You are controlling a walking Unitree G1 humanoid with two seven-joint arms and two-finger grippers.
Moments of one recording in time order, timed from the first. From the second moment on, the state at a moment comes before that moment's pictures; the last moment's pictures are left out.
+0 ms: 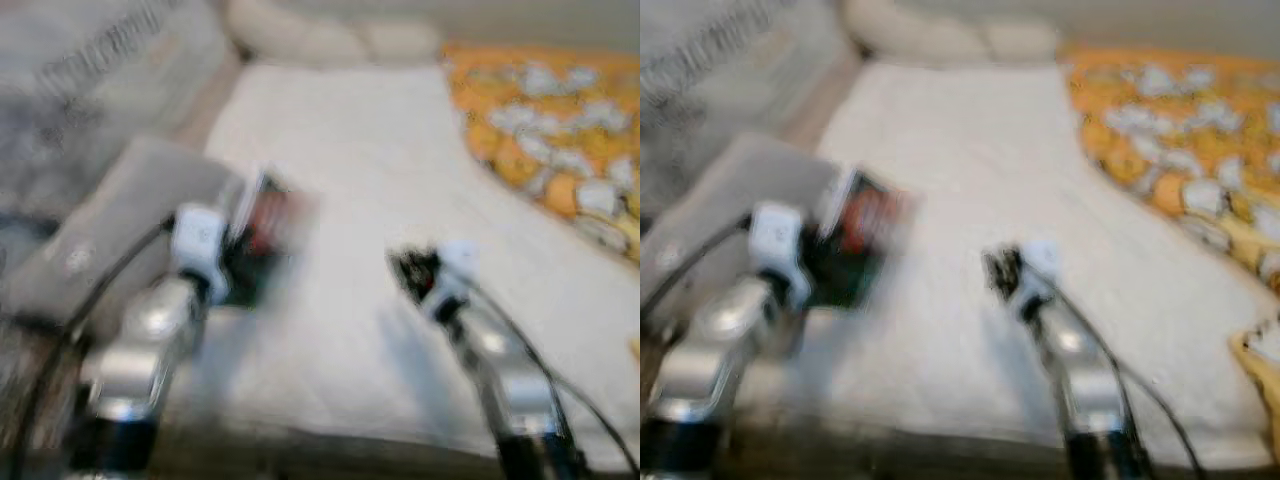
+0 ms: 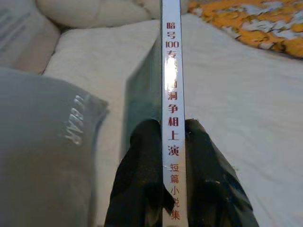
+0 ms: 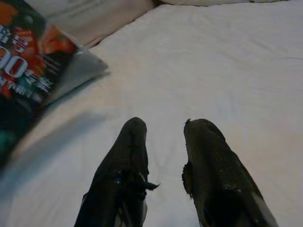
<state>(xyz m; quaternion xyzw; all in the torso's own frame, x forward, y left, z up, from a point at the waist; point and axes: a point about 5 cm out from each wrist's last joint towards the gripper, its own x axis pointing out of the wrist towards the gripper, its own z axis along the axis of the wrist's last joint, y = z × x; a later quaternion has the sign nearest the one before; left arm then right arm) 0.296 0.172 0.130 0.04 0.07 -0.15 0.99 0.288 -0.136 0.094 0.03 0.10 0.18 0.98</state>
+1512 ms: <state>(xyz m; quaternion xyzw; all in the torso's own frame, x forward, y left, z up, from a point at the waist) 0.325 0.154 0.120 -0.07 0.16 -0.26 0.95 0.278 -0.170 0.113 0.05 0.13 0.26 0.96</state>
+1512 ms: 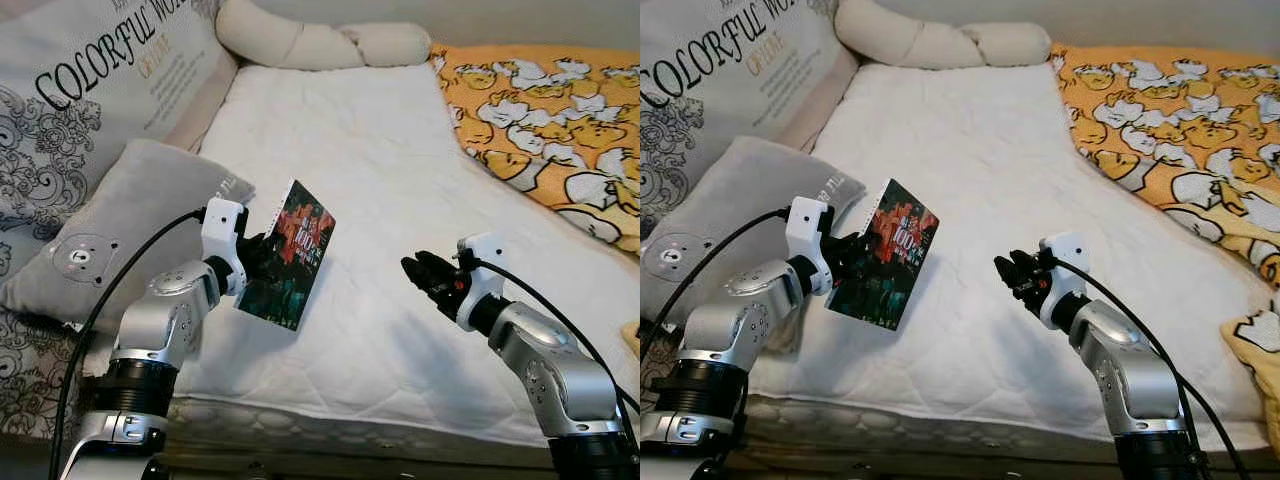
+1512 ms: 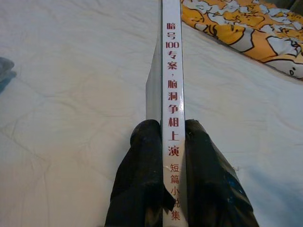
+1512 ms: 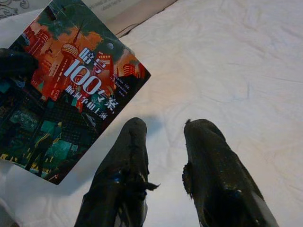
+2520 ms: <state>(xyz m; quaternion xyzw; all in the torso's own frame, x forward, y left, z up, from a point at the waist) 0.358 0.140 0.084 -0.14 0.23 -0.24 0.93 0.261 -0.160 0.137 0.04 0.17 0.35 0.92</state>
